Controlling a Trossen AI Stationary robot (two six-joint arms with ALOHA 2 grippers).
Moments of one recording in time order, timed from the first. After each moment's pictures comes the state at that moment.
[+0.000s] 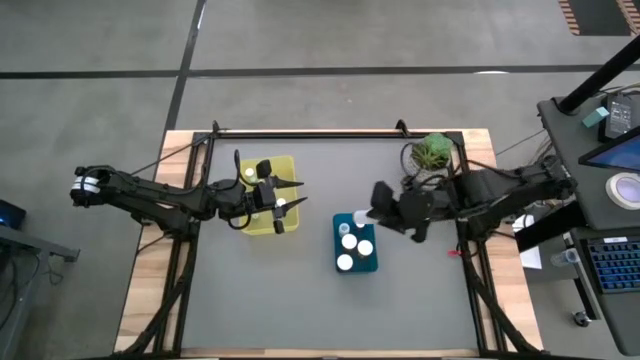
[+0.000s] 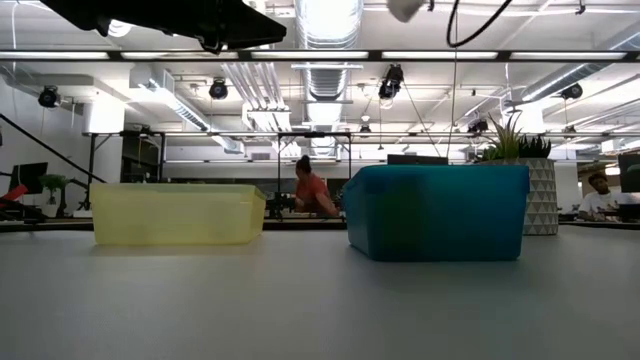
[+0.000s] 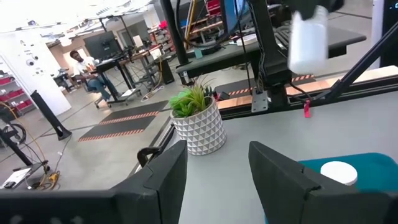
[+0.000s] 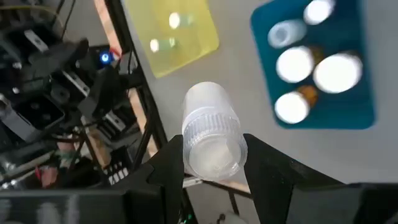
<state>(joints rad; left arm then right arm) -0.06 1.11 0.63 0.46 -0.35 0.29 0.27 1.33 1.47 -0.95 0.26 2.04</state>
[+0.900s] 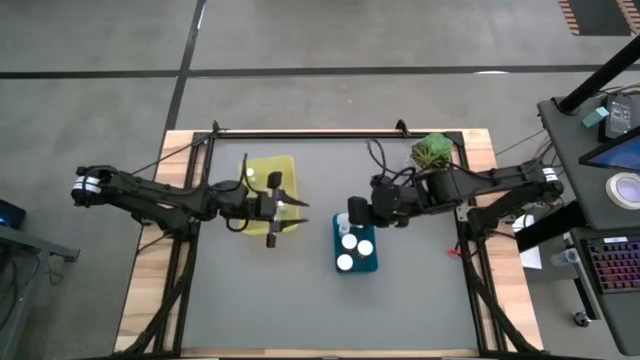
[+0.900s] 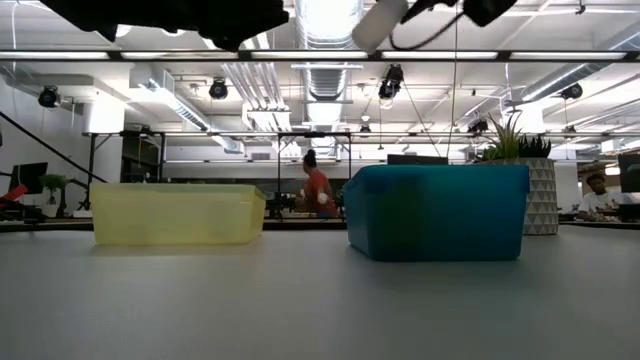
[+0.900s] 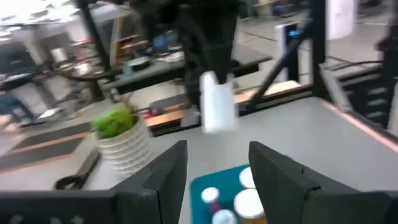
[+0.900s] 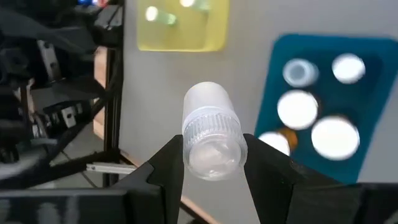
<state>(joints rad) -0.06 1.13 0.63 0.46 -0.04 0.25 0.17 1.46 1.46 -0.85 0.12 1.55</state>
